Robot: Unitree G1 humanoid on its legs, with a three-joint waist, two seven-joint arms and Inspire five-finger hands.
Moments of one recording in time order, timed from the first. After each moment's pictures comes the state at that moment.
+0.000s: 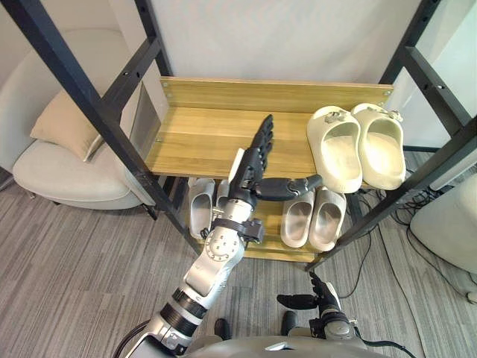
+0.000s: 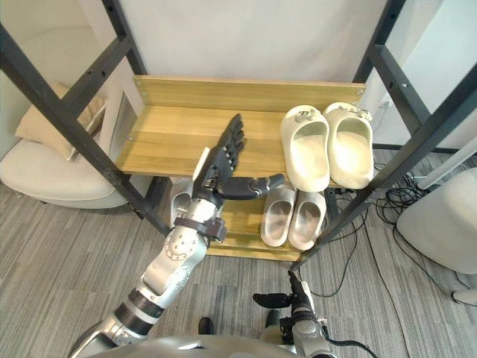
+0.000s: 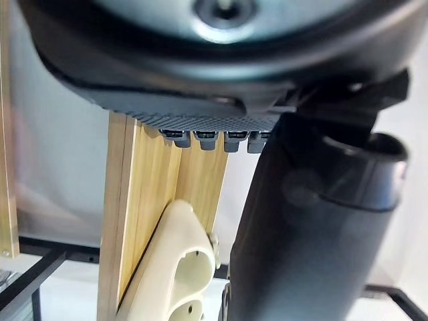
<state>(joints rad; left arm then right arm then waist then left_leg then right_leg) -0.16 0.12 -0.49 -0.13 -0.32 -0.12 0.24 0.08 -0.09 0.13 0.92 -0.04 -0.07 -0.17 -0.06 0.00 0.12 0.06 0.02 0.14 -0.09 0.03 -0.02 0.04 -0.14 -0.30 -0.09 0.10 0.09</state>
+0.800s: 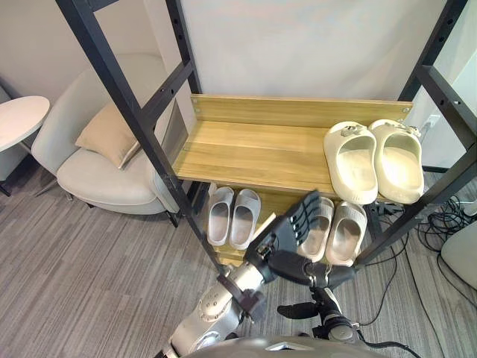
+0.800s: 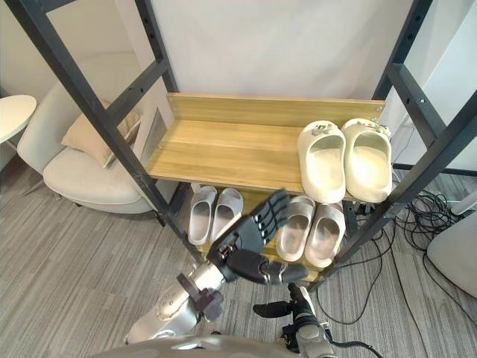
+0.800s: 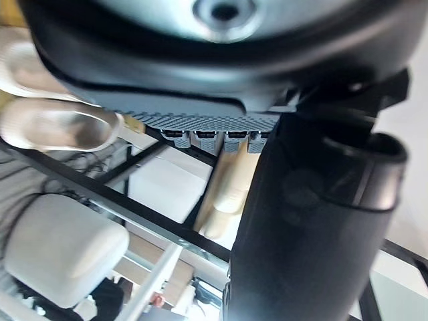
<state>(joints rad) 0.22 0.28 -0.72 -0.10 -0.56 -0.08 -0.14 0.08 -0.12 0.18 0.96 -0.06 -0.07 -0.11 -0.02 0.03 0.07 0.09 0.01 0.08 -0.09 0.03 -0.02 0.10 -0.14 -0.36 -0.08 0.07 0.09</state>
